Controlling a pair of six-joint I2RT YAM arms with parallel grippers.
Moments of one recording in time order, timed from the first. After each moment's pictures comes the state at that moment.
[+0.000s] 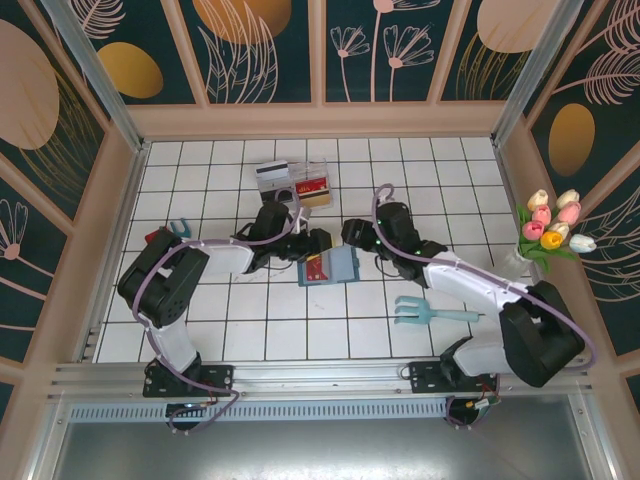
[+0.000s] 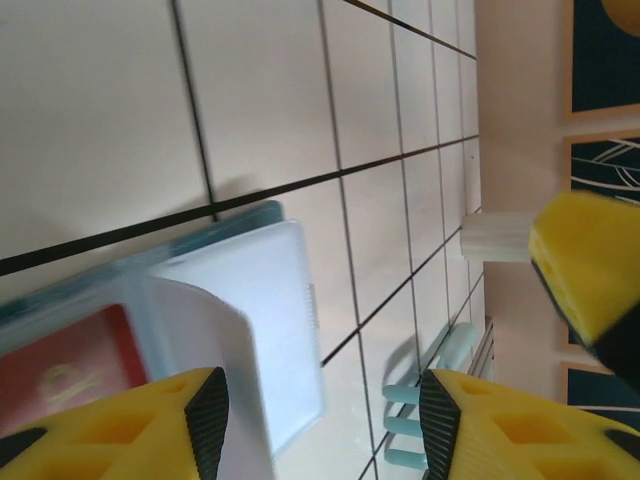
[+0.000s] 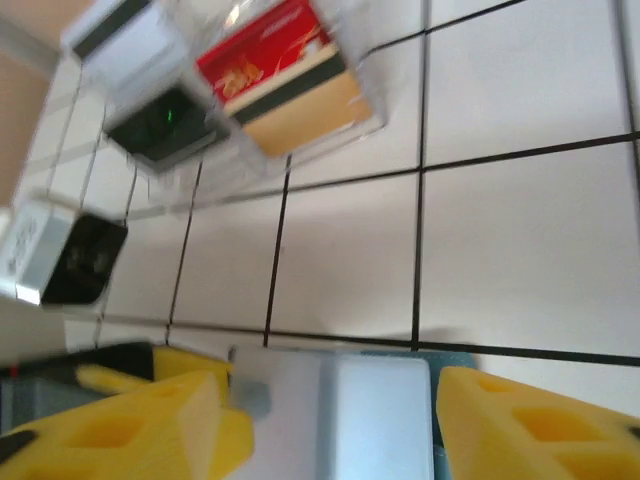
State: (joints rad) left arm -0.60 1.80 0.85 0.33 0.64 -0.92; right arm 0.61 1.31 0.72 -0.01 0.00 0.69
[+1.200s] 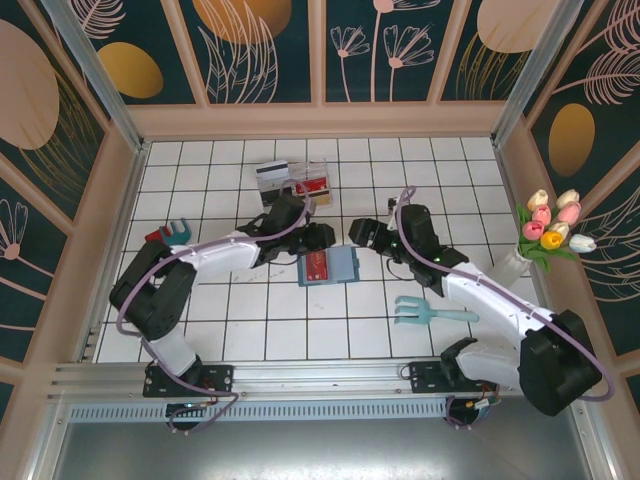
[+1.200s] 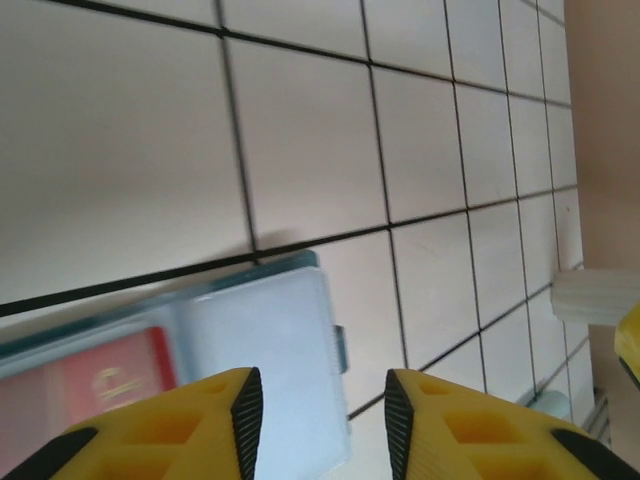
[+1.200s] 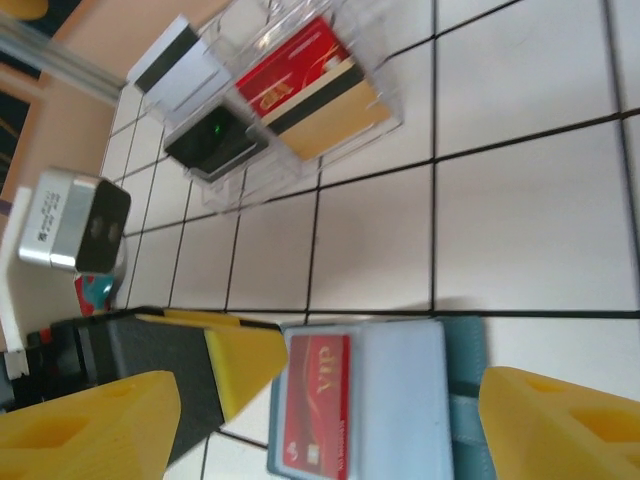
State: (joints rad) left arm -0.67 1.69 0.96 0.00 0.30 -0.85; right arm 0.56 1.18 0.68 -0.06 -0.16 0.74
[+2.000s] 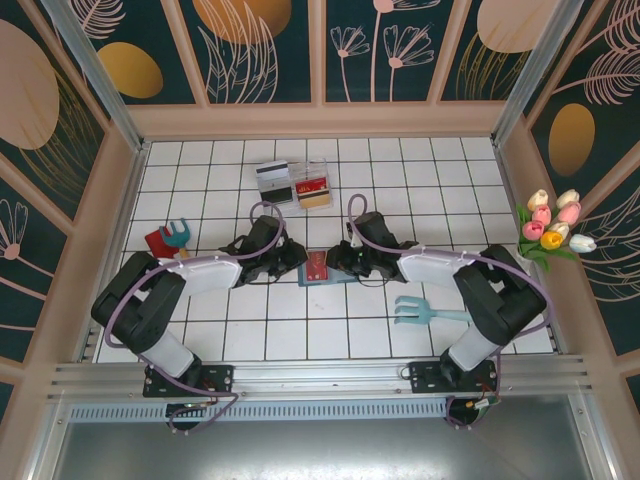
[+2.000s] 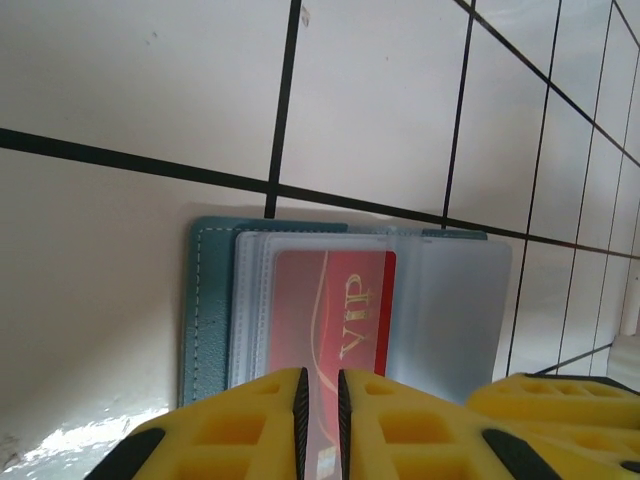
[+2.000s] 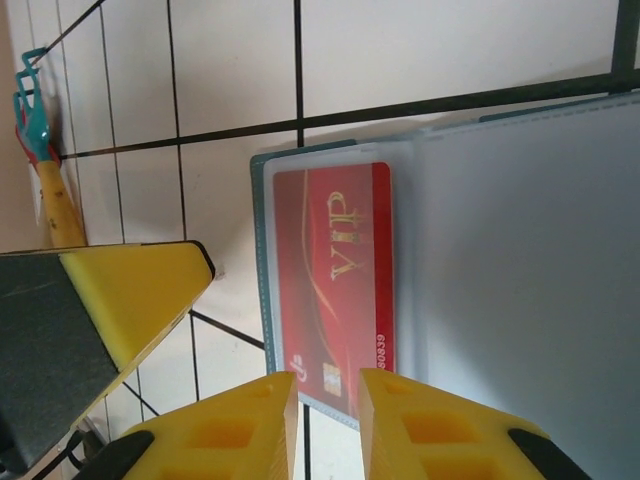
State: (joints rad) left arm -0.62 1.61 0.71 0.10 0.25 -1.02; right arm 0.66 1.61 0.75 0.04 -0.39 0.87
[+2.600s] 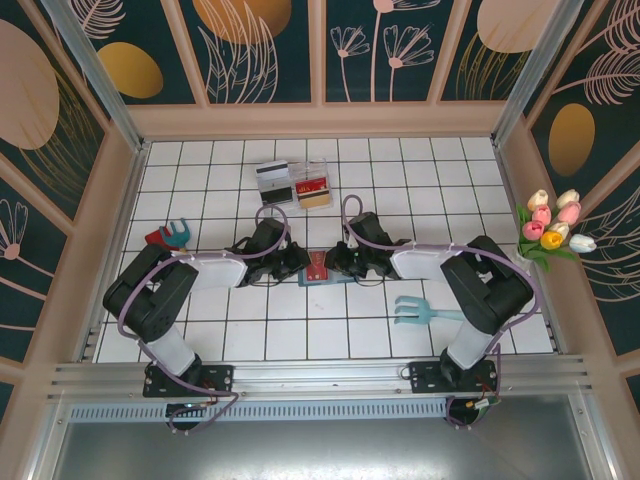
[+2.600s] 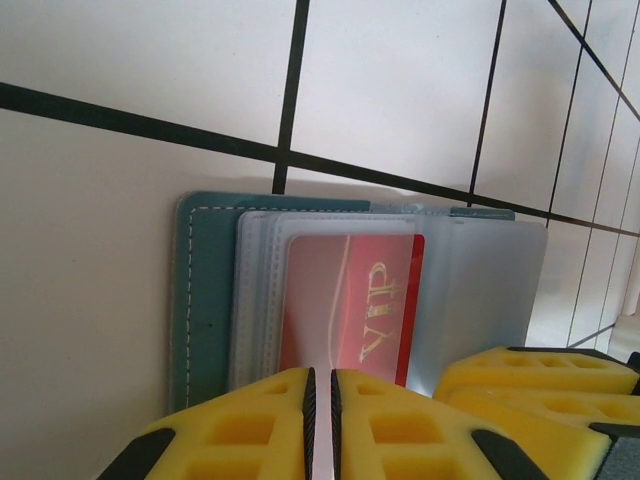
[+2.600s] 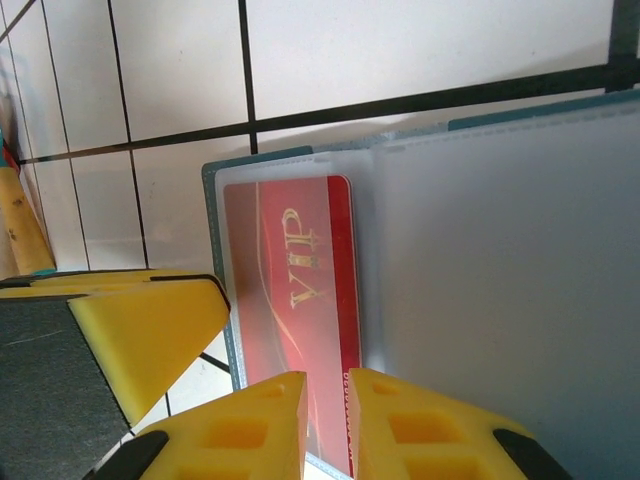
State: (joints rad) left arm -0.62 1.69 0.71 0.15 0.31 -1.04; right arm 0.67 1.69 0.78 0.04 -0.39 0.88
